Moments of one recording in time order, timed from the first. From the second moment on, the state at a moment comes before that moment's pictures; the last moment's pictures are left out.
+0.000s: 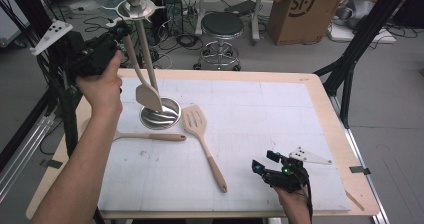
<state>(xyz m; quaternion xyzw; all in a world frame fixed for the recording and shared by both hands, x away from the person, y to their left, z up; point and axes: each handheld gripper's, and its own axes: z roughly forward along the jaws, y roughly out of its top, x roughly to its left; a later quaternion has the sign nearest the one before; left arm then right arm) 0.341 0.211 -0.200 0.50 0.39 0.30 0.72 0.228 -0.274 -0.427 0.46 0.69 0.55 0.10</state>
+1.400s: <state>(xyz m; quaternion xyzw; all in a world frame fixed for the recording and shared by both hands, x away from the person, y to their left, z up) 0.327 0.203 -0.202 0.50 0.38 0.28 0.73 0.226 -0.274 -0.429 0.47 0.69 0.54 0.11</state>
